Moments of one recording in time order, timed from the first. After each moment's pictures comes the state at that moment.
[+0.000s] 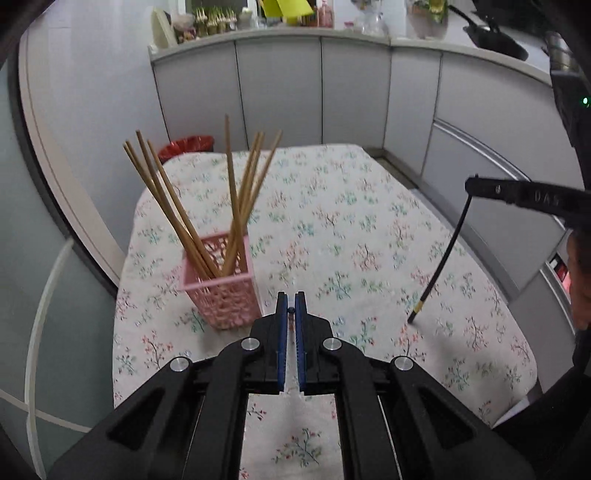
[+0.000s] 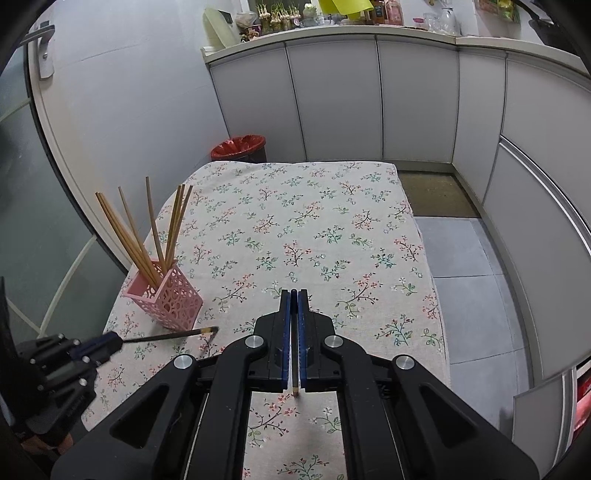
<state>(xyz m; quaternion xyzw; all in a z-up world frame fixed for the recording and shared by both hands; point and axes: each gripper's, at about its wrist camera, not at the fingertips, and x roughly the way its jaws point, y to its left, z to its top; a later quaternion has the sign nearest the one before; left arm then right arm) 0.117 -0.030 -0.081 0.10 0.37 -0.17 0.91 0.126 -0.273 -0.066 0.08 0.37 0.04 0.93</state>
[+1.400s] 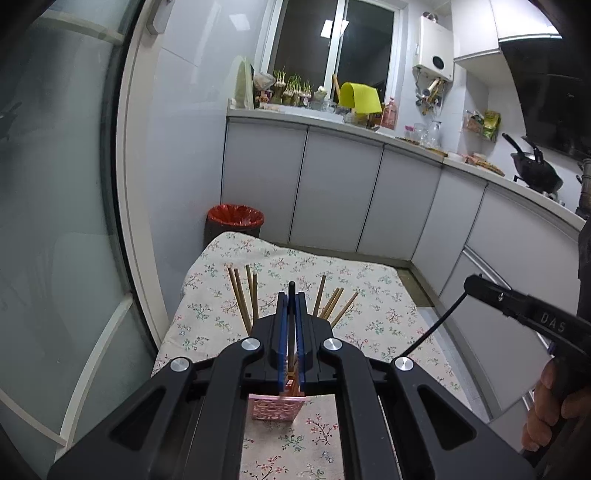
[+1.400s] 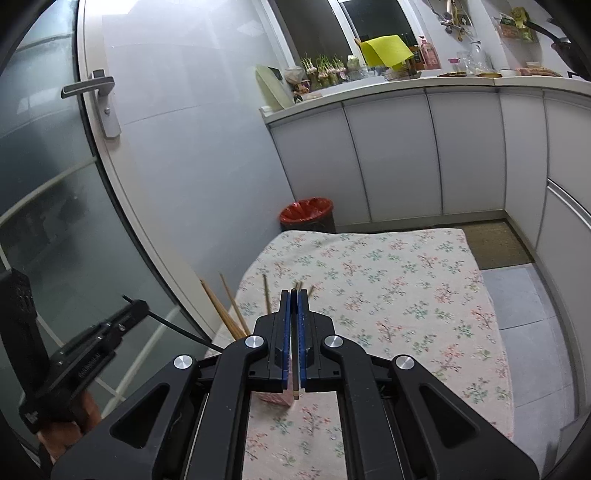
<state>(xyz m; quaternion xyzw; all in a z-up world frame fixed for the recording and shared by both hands) 0.148 0.048 0.017 -0.04 0.25 -0.11 0.96 0.136 -0.207 0.019 0.13 0.25 0.13 0.95</state>
